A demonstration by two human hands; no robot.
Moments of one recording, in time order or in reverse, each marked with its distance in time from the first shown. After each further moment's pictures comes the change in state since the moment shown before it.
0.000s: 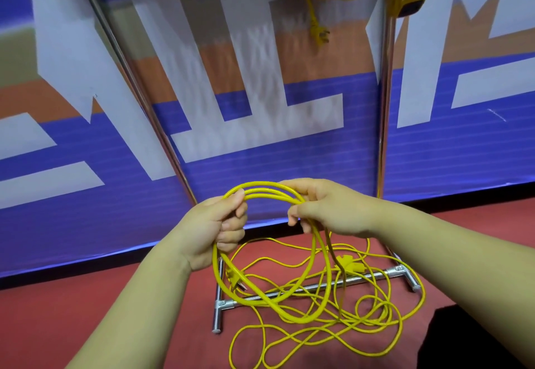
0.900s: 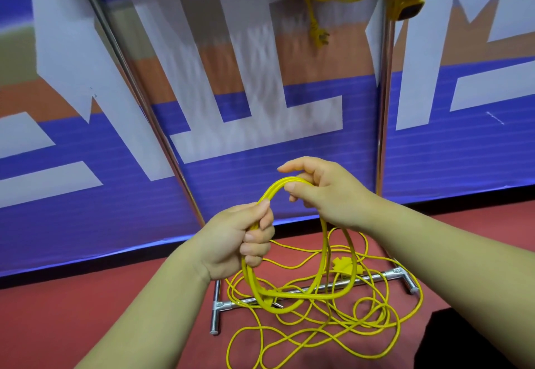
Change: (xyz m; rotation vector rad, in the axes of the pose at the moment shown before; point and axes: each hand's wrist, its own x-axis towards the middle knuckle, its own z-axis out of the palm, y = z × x) left_hand 0.003 -0.010 0.030 -0.015 -0.206 -0.073; right_hand 0.004 -0.009 -0.004 -0.003 0.291 -0.187
